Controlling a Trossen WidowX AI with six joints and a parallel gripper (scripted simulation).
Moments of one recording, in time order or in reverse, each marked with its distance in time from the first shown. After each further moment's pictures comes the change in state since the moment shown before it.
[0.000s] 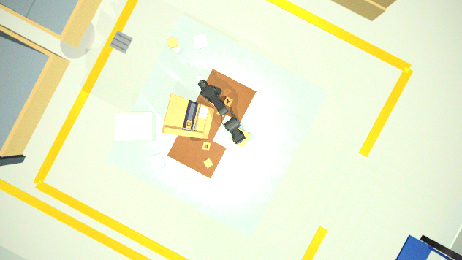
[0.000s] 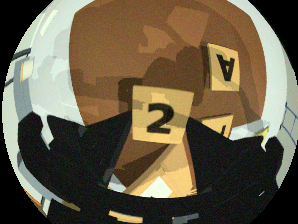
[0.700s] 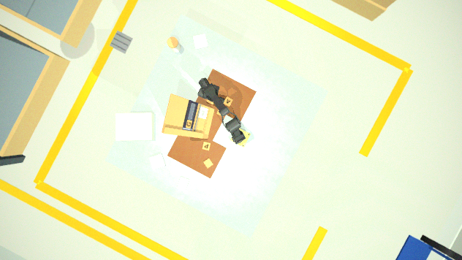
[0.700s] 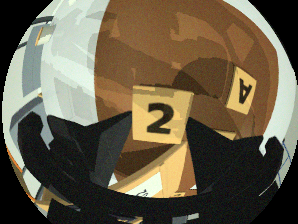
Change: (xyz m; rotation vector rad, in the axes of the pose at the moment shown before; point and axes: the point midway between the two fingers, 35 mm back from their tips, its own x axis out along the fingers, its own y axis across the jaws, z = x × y) arm -0.008 0.017 -0.001 -0.249 0.046 0.119
